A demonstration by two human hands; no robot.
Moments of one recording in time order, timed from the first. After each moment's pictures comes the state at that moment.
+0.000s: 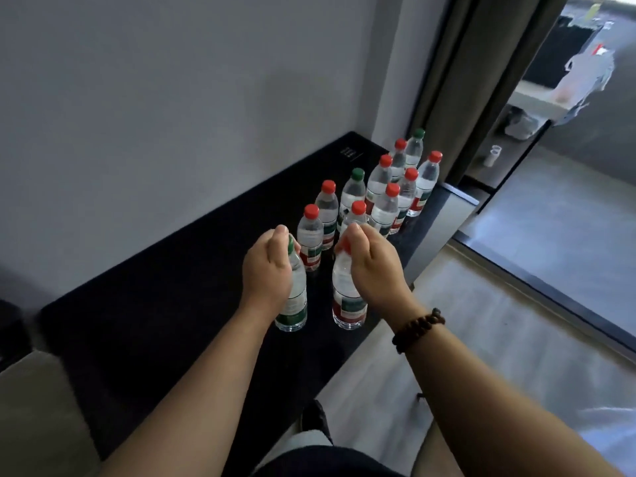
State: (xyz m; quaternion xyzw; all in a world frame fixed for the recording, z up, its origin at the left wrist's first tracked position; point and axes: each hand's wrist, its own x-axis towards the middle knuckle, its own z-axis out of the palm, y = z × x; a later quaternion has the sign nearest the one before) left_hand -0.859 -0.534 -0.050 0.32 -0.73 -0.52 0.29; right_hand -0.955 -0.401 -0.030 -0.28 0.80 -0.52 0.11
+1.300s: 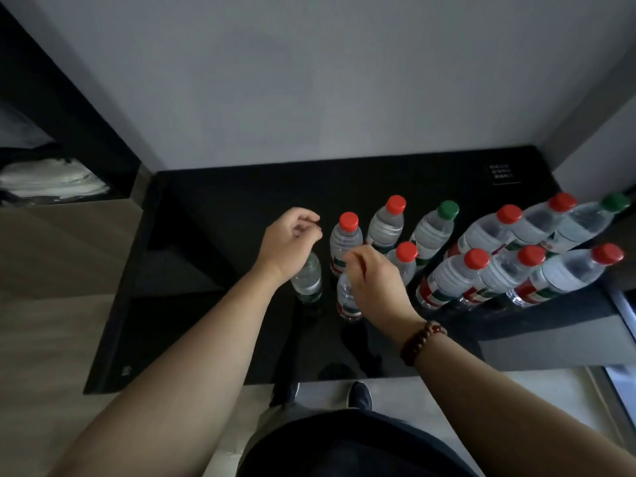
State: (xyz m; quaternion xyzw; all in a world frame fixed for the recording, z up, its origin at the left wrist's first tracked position) left_hand -0.968 -0.548 -0.108 0.57 -0.61 -0.48 0.27; right_hand -1.128 -0.451 -0.127 -0.56 0.69 -0.34 0.31
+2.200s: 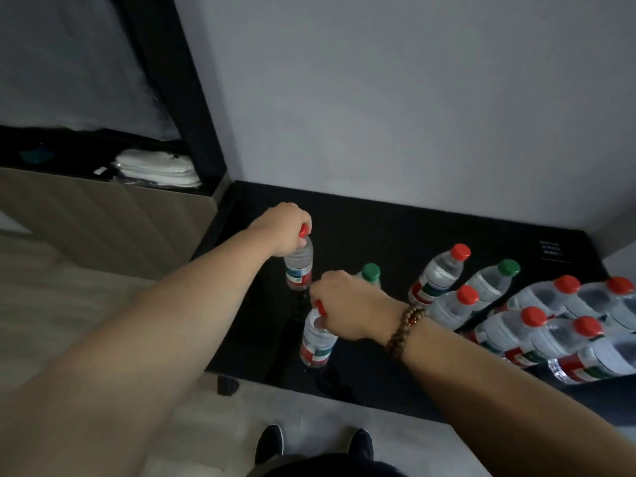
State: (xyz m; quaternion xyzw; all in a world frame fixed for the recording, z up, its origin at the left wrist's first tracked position) left_hand -0.832 -0.589 -0.047 0.59 -0.79 -0.15 0.00; right_hand -0.996 -0.475 -0.032 -0.85 0.47 0.10 0.20
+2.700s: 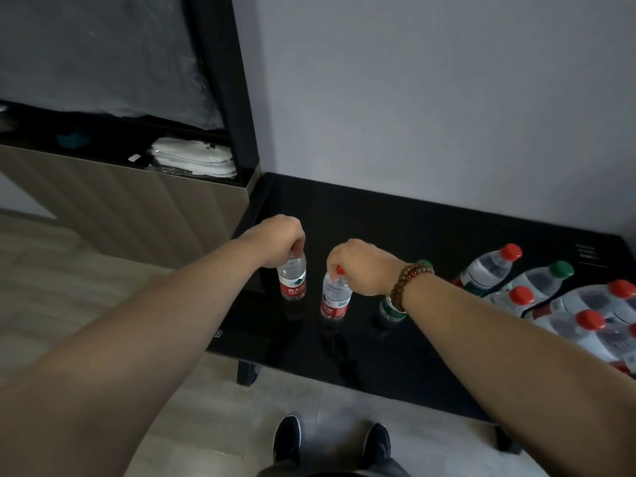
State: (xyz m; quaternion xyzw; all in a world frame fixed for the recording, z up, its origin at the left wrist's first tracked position) left_hand -0.720 -0.567 -0.066 0.55 -0.82 -0.15 -0.06; right_hand -0.930 -0.537 -0.066 -0.86 0.45 0.10 0.19
